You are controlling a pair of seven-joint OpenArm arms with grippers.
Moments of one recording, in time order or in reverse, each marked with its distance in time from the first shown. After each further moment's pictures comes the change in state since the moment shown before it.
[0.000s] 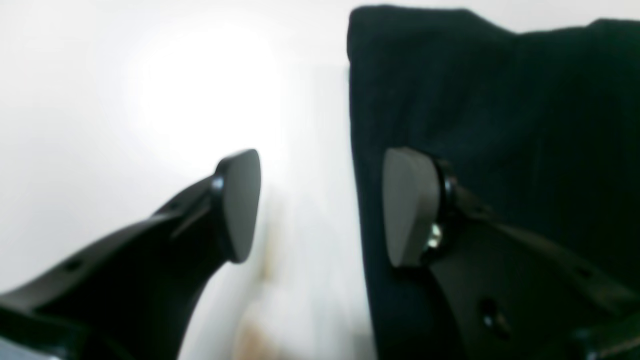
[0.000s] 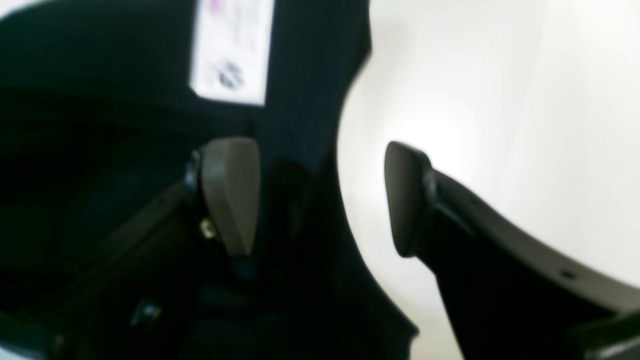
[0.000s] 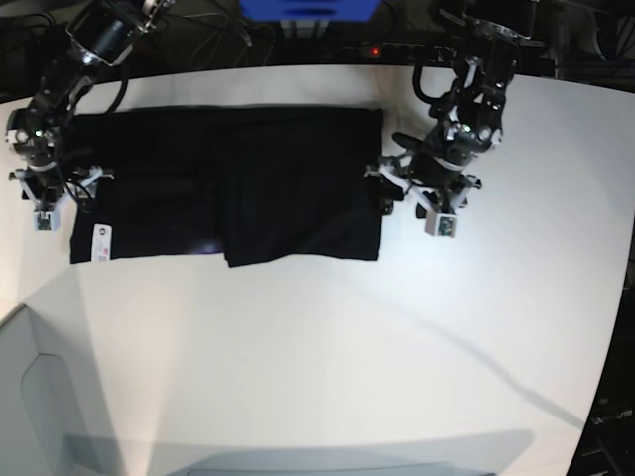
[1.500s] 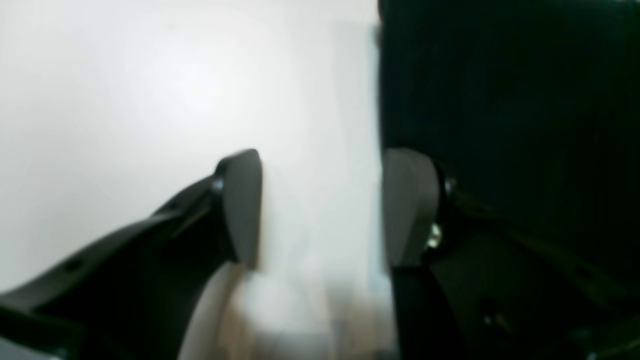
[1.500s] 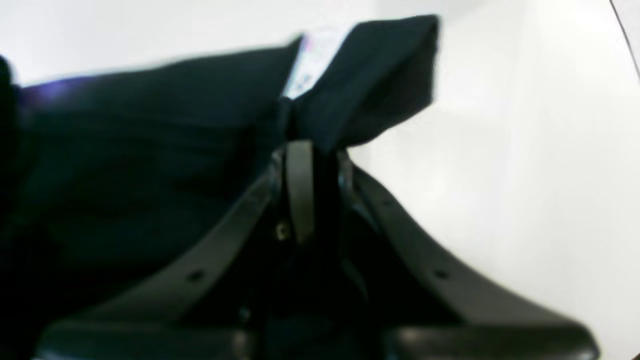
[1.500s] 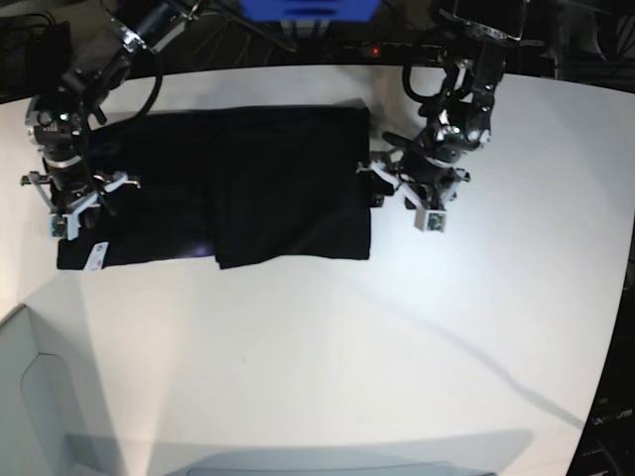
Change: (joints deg) left arm -0.9 2.1 0.7 -4.5 -0.1 0.0 0.0; right arm -1.9 -12.5 -0.9 19.2 -0.2 0.1 -2.3
